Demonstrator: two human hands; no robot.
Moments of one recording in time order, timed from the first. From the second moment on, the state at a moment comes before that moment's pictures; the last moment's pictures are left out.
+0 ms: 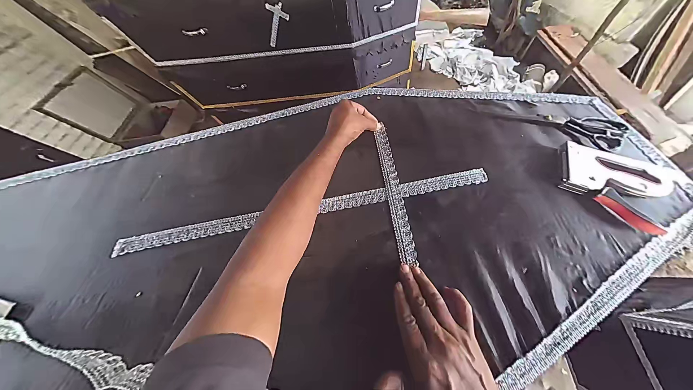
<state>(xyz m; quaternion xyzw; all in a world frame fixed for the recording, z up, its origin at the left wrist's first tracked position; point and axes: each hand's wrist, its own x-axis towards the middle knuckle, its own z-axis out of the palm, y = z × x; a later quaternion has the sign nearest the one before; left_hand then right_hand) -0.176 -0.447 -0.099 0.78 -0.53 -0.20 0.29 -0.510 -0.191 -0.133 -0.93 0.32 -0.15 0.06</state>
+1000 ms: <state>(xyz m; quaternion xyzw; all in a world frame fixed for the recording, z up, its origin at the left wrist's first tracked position) -0.178 -0.446 -0.092 0.78 -0.54 -0.21 0.24 -0.695 -0.452 -0.054 -0.82 0.55 0.16 0.04</state>
